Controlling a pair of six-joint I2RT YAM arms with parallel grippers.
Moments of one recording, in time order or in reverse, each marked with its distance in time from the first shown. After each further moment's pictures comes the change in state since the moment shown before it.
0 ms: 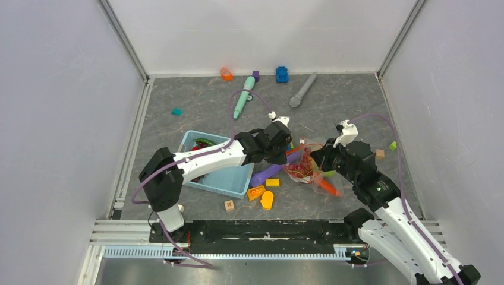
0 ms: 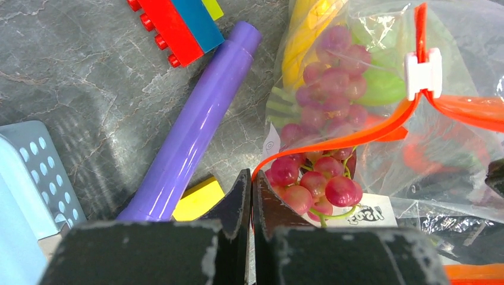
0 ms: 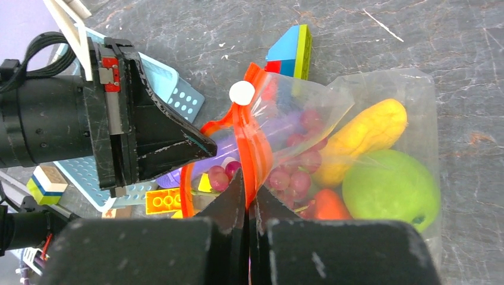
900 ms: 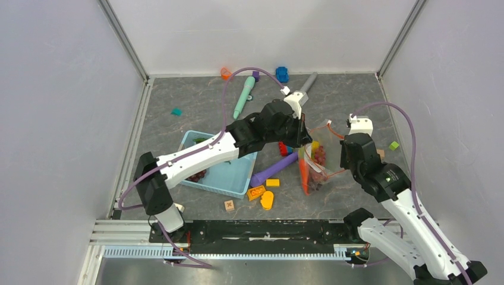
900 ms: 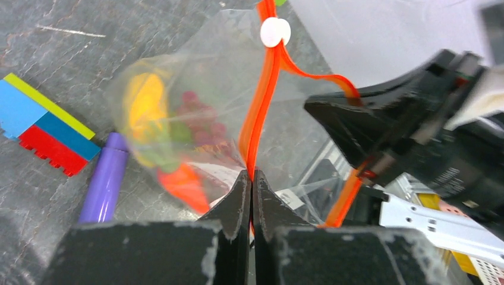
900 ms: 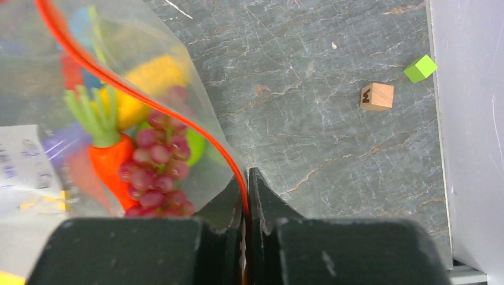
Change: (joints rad) left arm -0.019 -0.072 0.228 0.114 0.181 0.077; right arm 0.000 0.113 0.260 -0.459 0.521 -0.175
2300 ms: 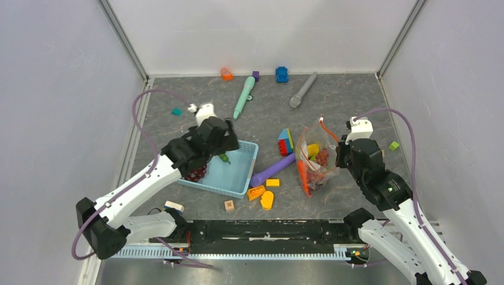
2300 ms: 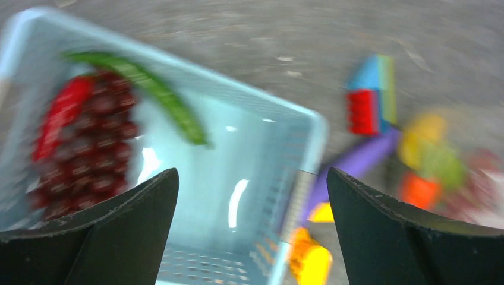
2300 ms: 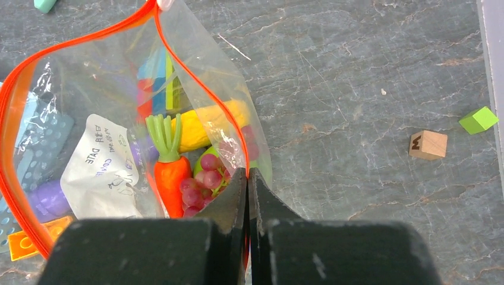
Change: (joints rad) left arm 0.182 -0.507 -0.438 -0.343 -0.547 -0.150; right arm 0.000 -0.100 -0.096 0.203 -0.136 -0.040
